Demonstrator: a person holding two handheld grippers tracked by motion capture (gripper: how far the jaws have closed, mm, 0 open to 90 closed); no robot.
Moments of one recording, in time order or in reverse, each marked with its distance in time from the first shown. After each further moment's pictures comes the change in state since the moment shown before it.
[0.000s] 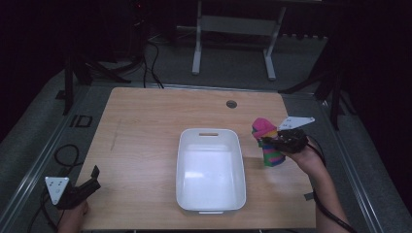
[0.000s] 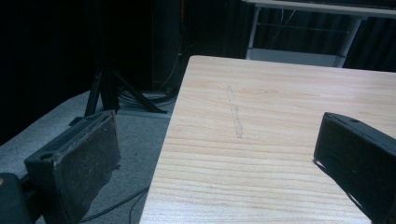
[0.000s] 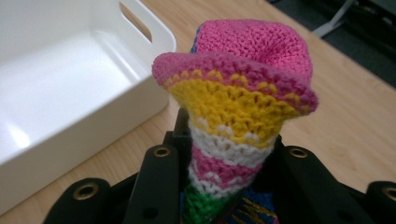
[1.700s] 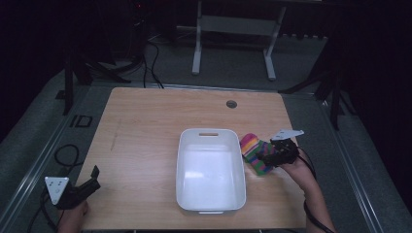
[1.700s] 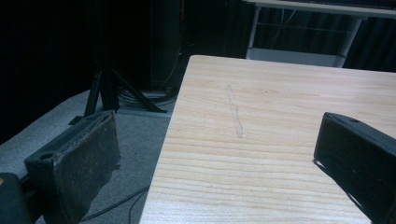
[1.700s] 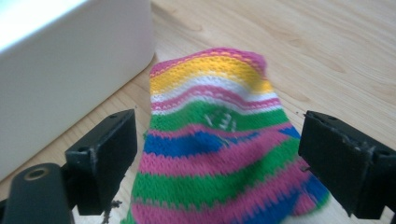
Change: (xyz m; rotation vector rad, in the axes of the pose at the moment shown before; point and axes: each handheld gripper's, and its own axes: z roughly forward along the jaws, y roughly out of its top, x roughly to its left) left arm 0.000 0.000 0.000 0.002 0.001 -0.004; right arm 0.006 -0.048 0.032 0.051 -0.040 0.154
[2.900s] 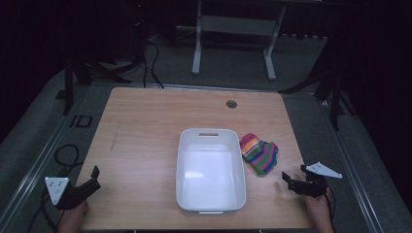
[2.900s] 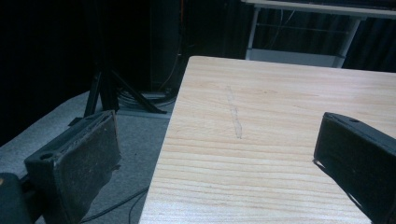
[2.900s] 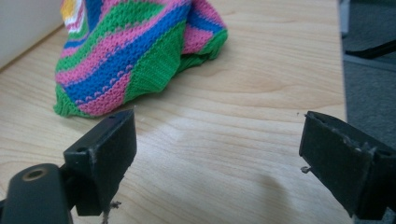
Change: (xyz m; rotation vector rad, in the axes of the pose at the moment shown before) left arm -0.001 0.000 -0.001 -0.004 -0.002 0.002; right arm -0.001 -0.125 -0.041 -0.172 -0.228 0.279
